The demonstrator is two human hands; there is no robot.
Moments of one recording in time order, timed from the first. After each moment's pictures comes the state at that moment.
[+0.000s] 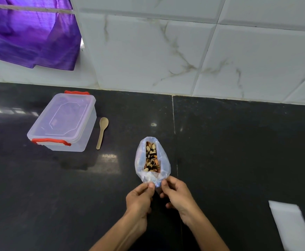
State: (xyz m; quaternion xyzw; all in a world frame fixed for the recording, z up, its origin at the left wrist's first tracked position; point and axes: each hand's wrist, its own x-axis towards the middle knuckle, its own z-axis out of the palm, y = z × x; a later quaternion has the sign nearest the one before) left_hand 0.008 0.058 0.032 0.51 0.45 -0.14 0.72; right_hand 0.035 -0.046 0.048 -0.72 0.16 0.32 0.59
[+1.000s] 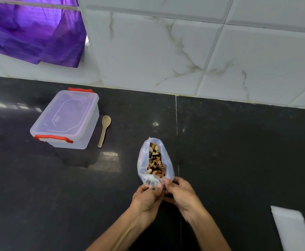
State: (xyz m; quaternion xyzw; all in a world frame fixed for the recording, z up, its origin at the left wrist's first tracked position) left_hand 0.021 0.050 0.022 0.28 0.45 -0.13 0.83; right_hand 0.048 -0.051 0.036 -0.64 0.24 0.32 0.65
